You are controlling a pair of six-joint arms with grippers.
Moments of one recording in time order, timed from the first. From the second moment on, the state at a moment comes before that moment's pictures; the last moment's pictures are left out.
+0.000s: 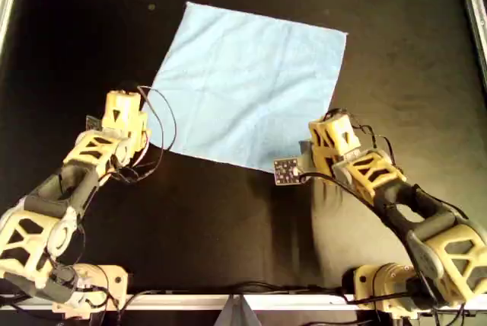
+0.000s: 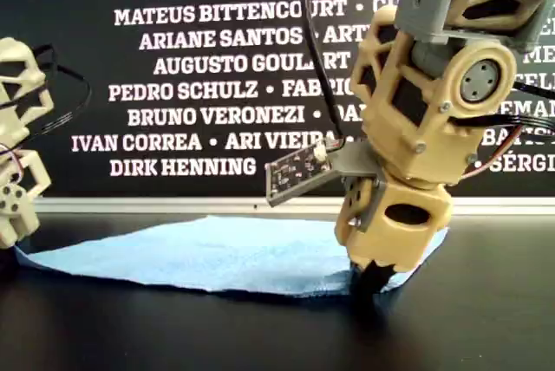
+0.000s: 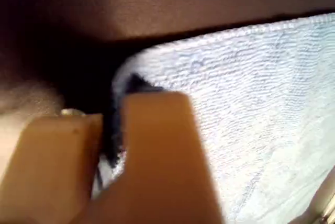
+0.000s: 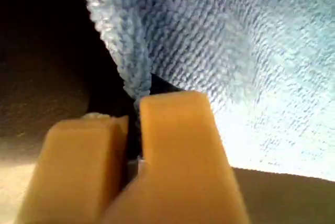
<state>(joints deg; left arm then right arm) -14.3 82.1 111.7 23.1 -5.4 0.8 28.5 82.1 115.5 28.7 -3.3 18.5</state>
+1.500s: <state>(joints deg) -22.1 118.7 144.5 24.4 -4.5 0.7 20.5 99.1 129.6 28.6 -2.8 13.4</state>
